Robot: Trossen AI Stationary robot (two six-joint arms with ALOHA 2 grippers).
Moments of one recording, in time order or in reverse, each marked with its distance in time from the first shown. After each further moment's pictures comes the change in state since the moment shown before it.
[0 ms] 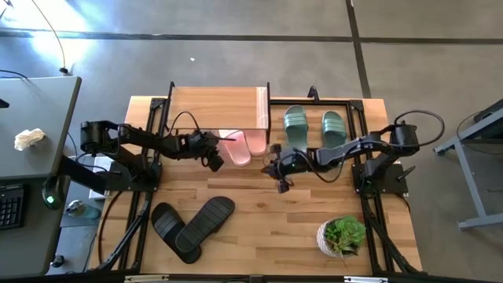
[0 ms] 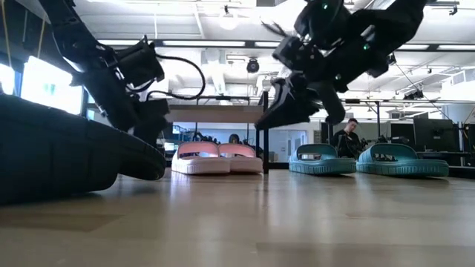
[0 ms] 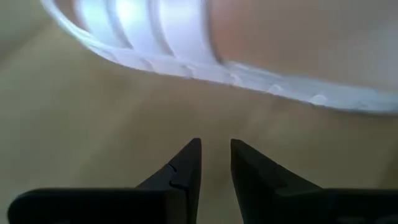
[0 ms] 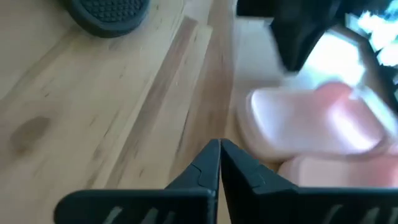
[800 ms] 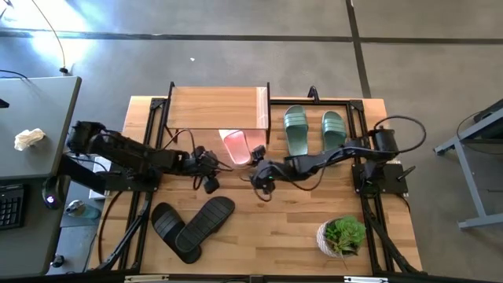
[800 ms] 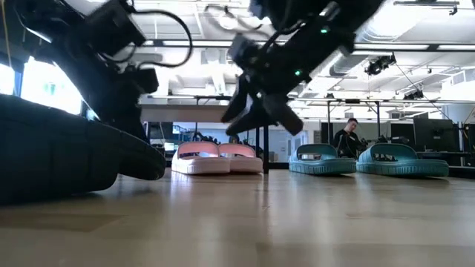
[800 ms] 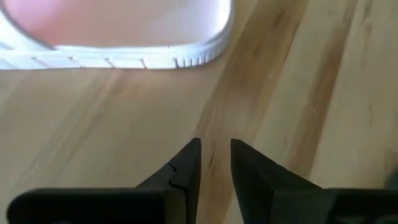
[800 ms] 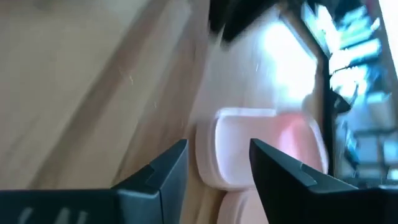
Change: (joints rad) left arm -0.365 -0.151 0.002 -0.132 -0.081 -0.115; right arm 0.084 0.228 0.373 -0.324 0.337 -0.187
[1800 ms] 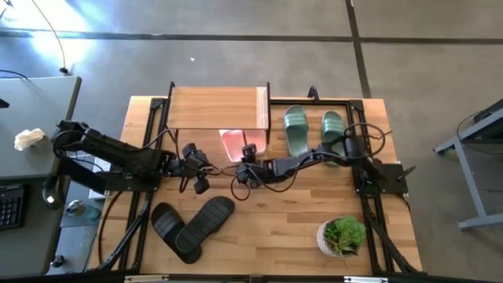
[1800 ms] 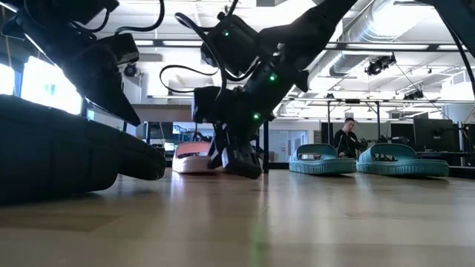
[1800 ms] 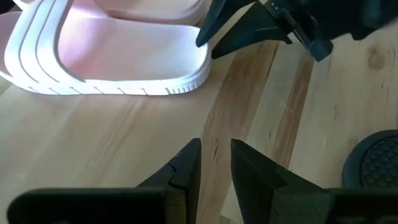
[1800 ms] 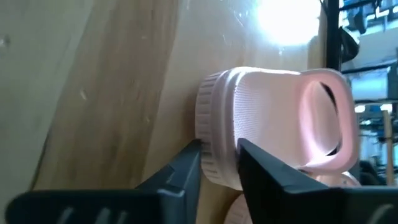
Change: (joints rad) left arm -0.102 -0.249 0.000 -0.190 -0.128 0.014; right arm -0.041 0.295 0.237 -0.054 0.206 0.083
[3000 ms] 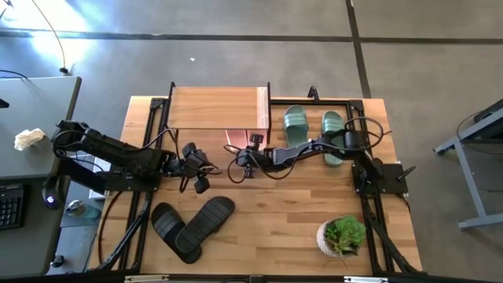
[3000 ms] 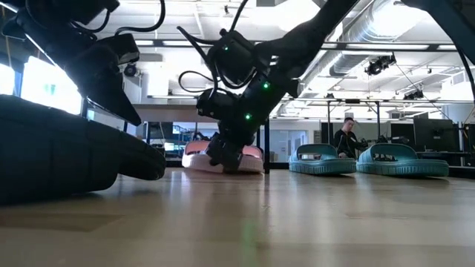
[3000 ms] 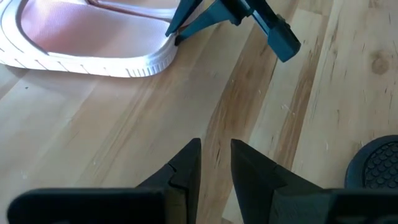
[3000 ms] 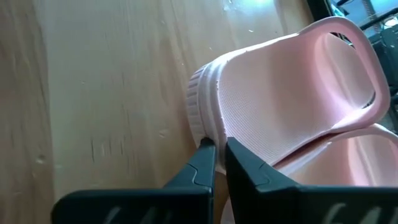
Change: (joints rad) left arm 0.000 0.001 0.000 0.004 -0.008 -0.008; right arm -0.101 -0.002 0.000 0.022 -0.048 0.346
